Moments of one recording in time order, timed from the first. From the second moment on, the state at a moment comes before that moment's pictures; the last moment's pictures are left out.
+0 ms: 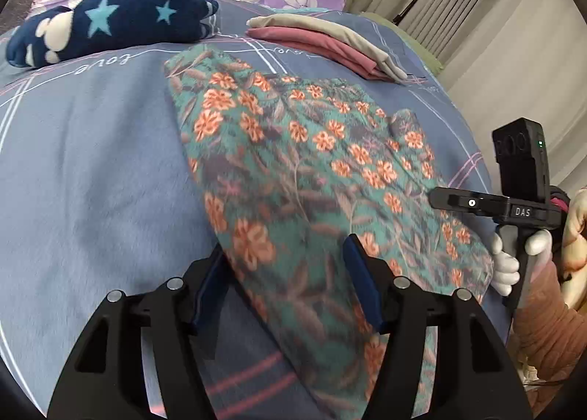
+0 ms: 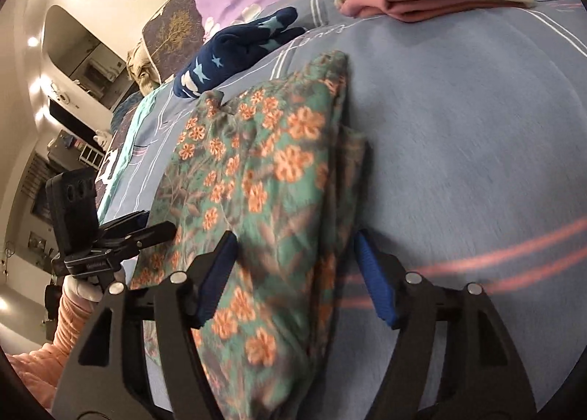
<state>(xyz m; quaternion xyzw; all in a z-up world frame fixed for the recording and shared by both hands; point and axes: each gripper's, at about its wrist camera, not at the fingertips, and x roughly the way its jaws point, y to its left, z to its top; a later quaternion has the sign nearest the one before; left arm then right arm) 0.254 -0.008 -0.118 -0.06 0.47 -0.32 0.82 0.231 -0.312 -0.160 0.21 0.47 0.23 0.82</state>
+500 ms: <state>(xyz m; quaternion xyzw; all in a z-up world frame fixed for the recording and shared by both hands) 0.289 -0.029 -0.120 -0.04 0.45 -0.35 0.82 0.250 -0.284 -0.158 0.12 0.45 0.23 0.85</state>
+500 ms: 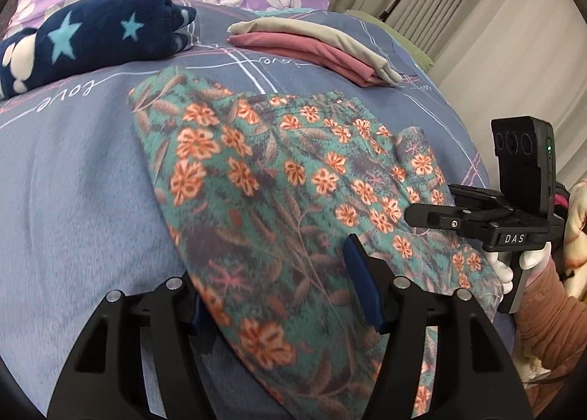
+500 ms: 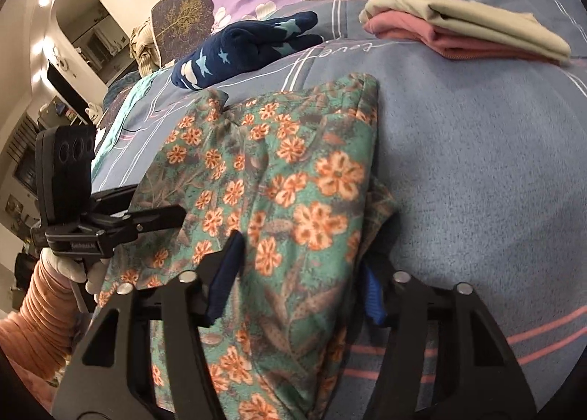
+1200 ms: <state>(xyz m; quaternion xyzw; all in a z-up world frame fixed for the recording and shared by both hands) 0.220 -0.137 0.030 0.14 0.26 -0.34 0.89 0.162 -0.341 -0.040 0.07 0.28 0.13 0.95</state>
